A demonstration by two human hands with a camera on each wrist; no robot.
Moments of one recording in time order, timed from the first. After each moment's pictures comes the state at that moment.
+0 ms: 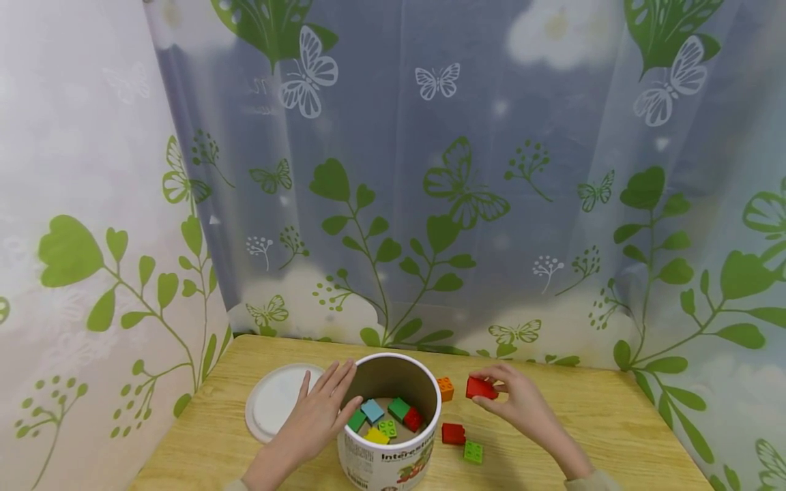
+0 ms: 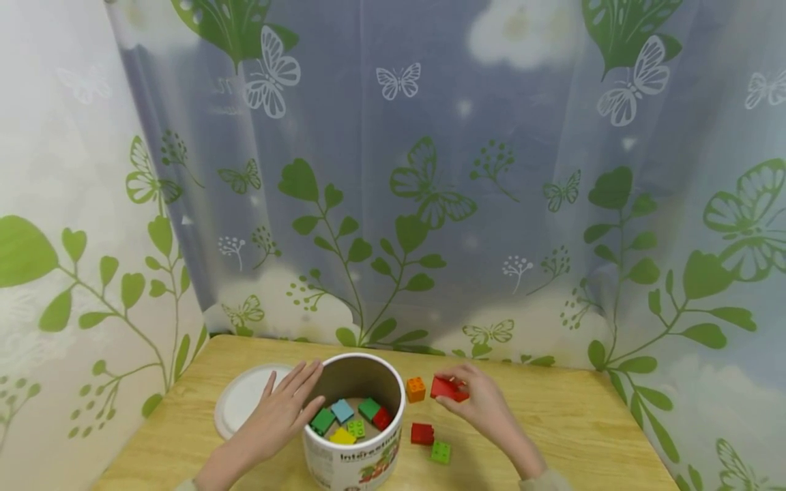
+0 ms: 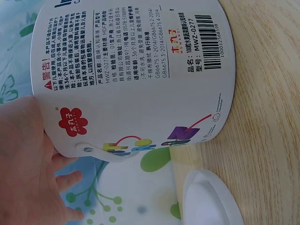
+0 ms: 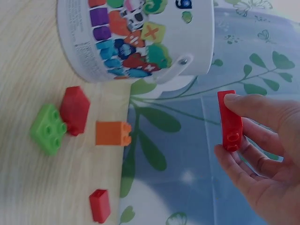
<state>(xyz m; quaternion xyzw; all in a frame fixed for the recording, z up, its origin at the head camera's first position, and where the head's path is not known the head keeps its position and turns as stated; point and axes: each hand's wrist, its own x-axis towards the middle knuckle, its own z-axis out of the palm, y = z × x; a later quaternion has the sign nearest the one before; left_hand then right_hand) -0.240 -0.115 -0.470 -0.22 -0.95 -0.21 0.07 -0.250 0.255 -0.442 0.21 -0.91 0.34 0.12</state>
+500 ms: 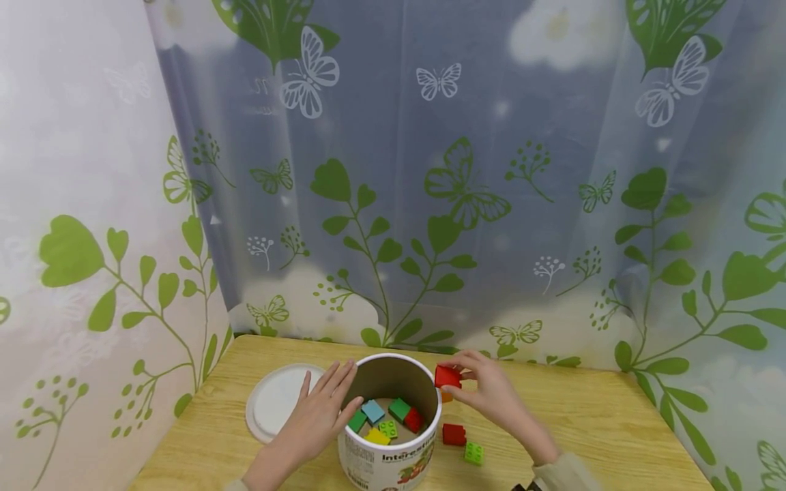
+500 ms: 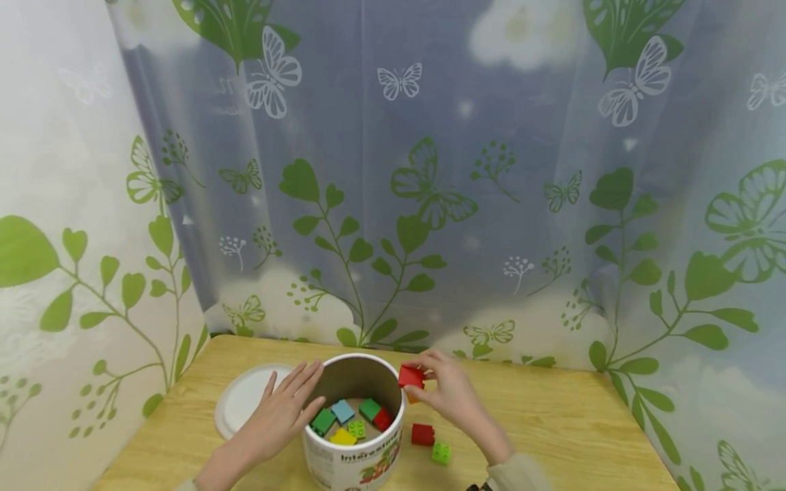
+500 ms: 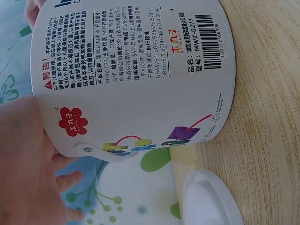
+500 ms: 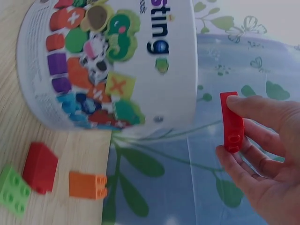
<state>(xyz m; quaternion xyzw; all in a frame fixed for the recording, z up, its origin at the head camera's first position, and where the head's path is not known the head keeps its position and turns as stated) -0.241 -0.115 -0.470 -0.22 -0.95 -0.20 0.07 -0.258 0.207 -0.425 0.27 -0.88 0.36 0.13</state>
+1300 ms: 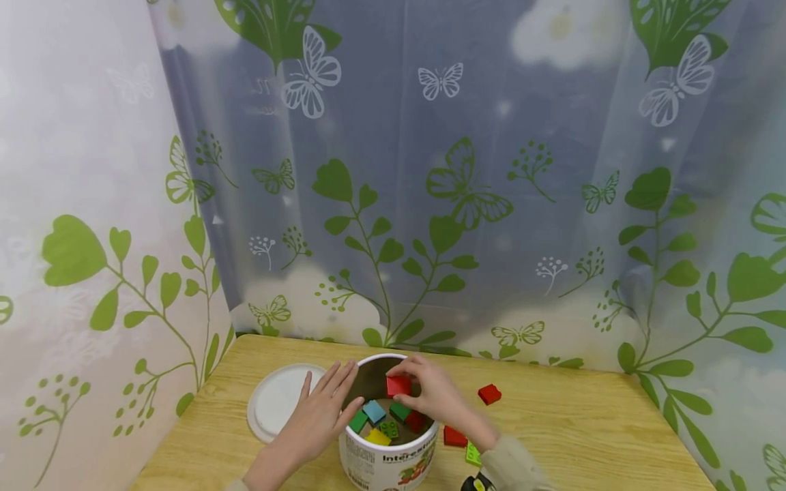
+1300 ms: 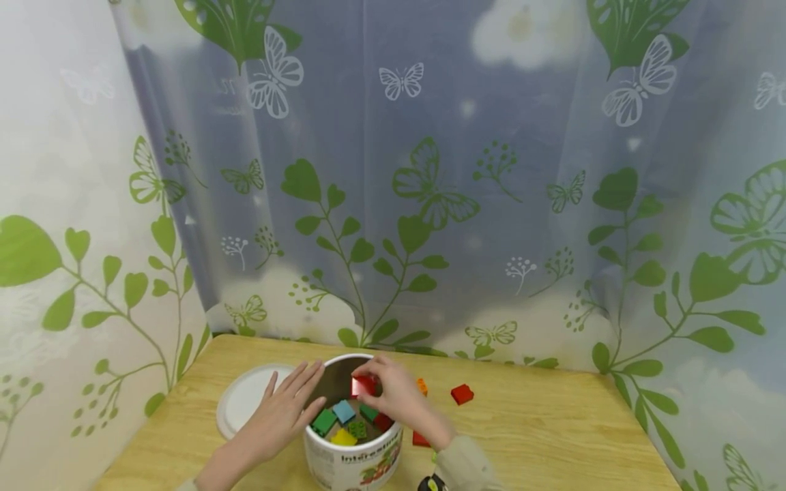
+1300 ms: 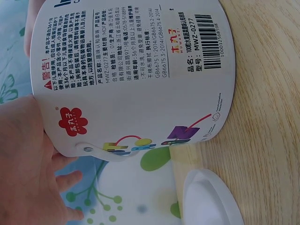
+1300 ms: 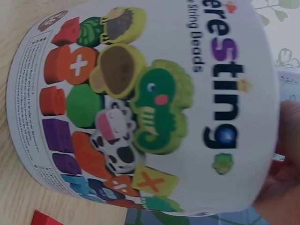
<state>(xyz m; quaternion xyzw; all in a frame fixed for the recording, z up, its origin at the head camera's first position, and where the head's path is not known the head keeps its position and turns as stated) -0.239 -0.113 -0.468 -0.21 -0.95 -0.20 0.08 -0.278 0.134 -0.443 0.34 -0.89 0.30 0.08</state>
